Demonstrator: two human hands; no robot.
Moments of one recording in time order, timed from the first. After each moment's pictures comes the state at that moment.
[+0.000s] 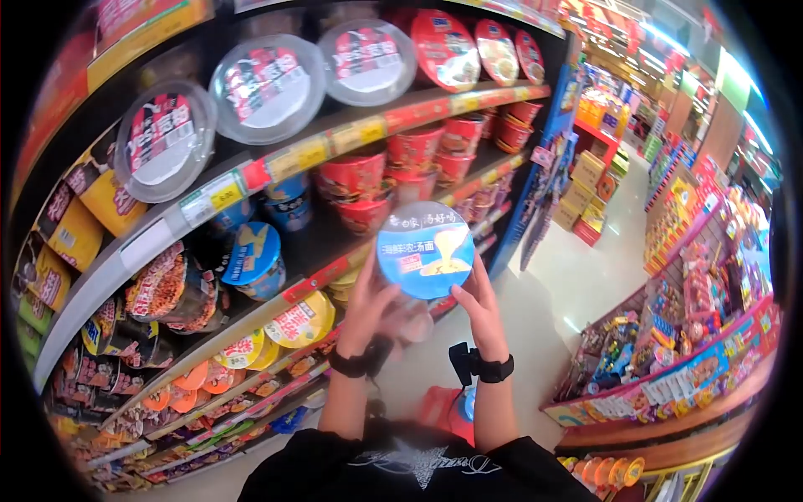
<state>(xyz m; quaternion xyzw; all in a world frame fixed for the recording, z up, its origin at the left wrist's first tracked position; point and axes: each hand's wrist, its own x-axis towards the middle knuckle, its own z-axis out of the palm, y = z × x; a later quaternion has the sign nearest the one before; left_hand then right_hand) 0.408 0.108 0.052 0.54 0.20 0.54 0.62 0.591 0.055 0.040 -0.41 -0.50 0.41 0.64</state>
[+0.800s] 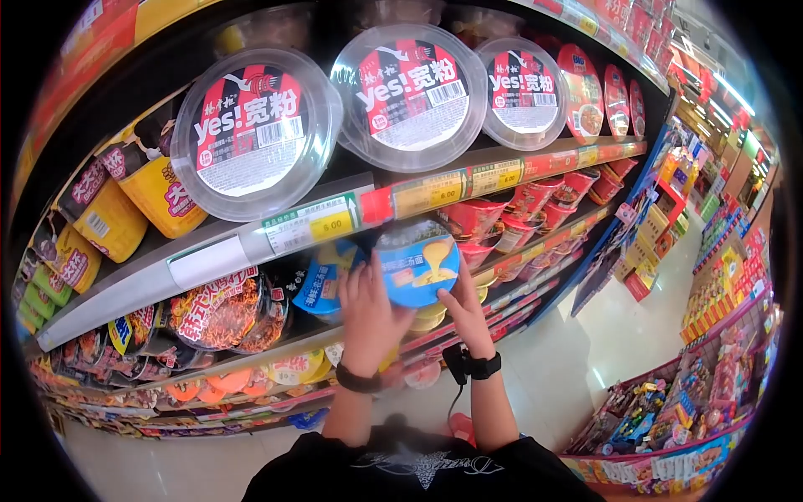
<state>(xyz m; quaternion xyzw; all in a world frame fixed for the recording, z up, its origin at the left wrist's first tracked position) 0.302 0.173 0.061 0.73 0.55 0.40 -0.02 0.473 0.210 0.007 -0.28 -0.57 0.48 0.60</state>
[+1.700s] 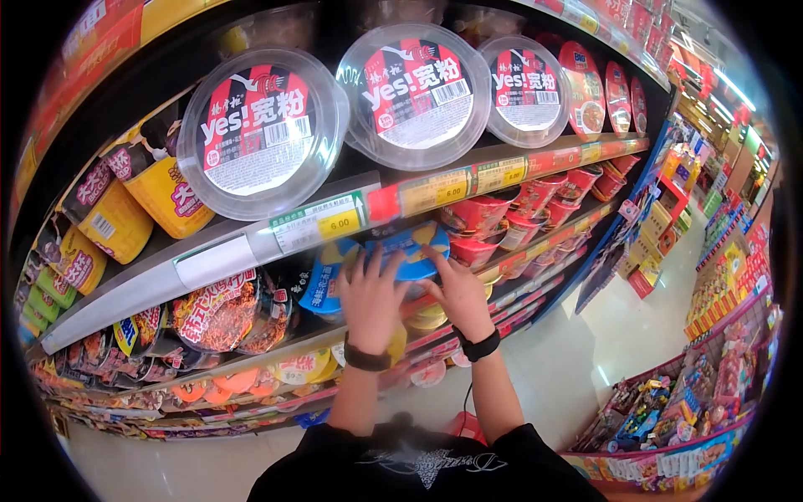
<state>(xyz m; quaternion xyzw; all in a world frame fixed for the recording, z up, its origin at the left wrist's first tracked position) 0.296 0.200 0.054 0.72 0.59 0.32 -0.17 0.458 0.219 0.047 -0.51 -0.77 0.03 0.38</state>
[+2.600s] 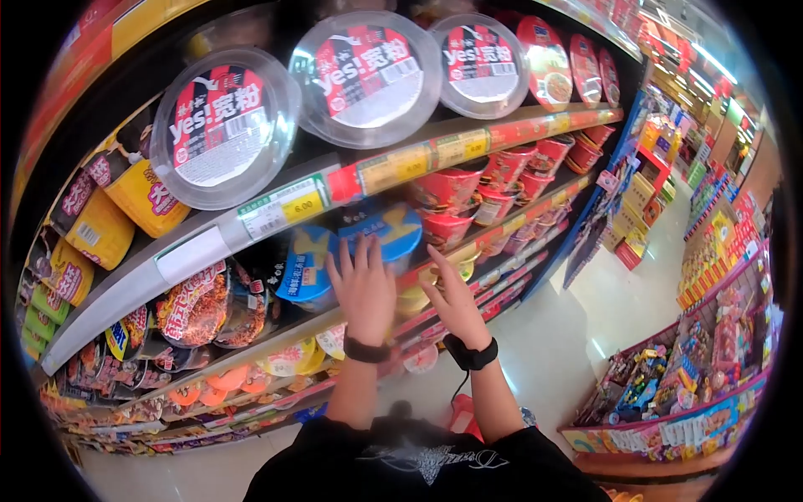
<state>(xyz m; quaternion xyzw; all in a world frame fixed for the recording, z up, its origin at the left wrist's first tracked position) 0.326 0.185 0.051 0.70 0.61 0.33 -0.15 0.481 0.170 0.025 -0.47 -0.69 0.25 0.49</state>
